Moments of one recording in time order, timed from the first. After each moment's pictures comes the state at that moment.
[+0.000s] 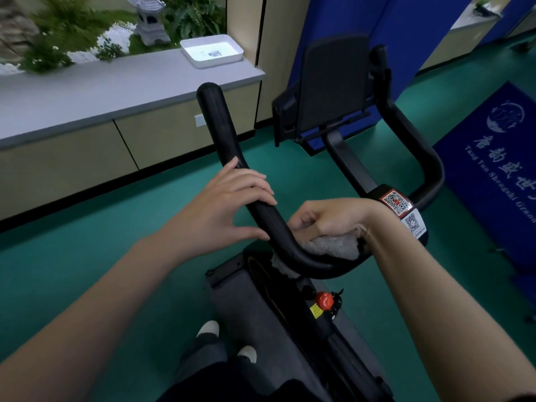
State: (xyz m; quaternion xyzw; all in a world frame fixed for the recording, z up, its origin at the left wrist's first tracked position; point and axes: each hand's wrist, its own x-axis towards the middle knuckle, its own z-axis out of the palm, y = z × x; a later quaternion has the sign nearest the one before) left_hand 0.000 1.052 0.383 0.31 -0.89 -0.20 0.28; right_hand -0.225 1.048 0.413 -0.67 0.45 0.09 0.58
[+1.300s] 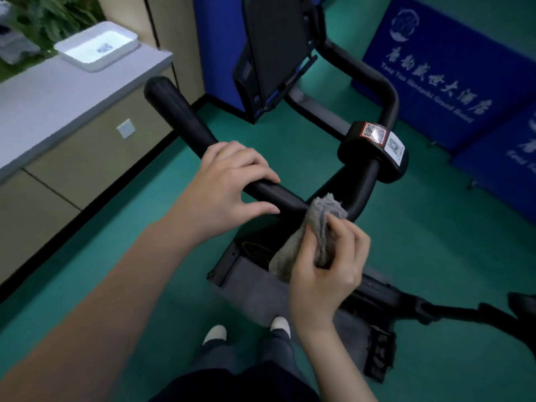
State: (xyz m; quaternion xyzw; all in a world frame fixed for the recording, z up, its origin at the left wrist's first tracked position) left_hand 0.006 1.013 0.393 0.17 -0.94 -0.16 0.25; right_hand -0.067 1.166 0.349 -0.30 0.74 -0.57 -0.18
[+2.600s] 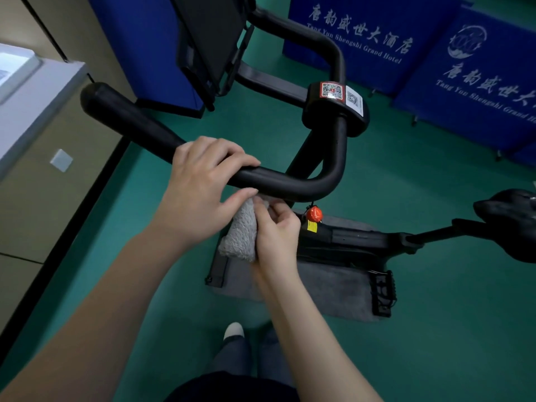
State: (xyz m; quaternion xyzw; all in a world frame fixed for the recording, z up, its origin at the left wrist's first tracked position) left_hand 0.010 1.000 0.384 0.11 -0.96 -0.12 0.24; right_hand -0.030 1.108 0.350 0.06 0.53 -0.80 0.28
